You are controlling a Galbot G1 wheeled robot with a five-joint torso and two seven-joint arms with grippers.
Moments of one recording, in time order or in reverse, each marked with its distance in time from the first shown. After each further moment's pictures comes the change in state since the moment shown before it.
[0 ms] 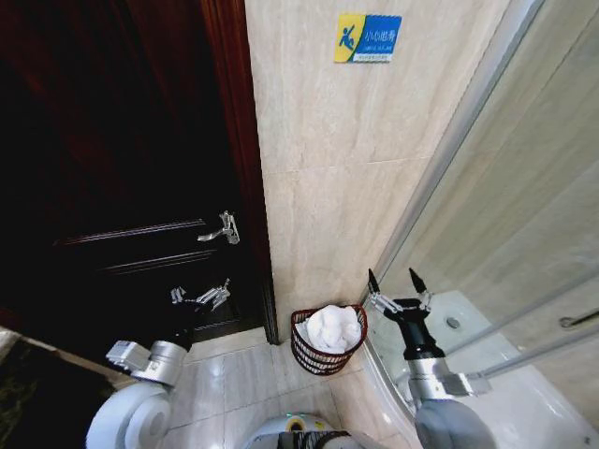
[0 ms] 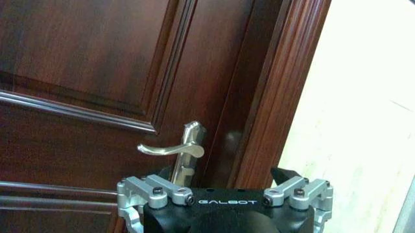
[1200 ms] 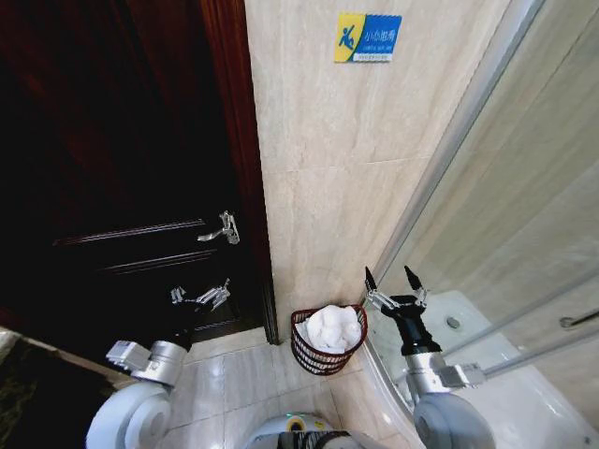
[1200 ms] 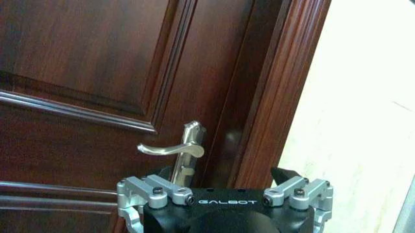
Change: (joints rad) left arm 0.000 0.000 0.000 0.000 0.000 0.000 0.000; right arm 0.020 -0.018 -0.010 -0.051 0.018 -0.016 0.002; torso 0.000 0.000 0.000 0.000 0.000
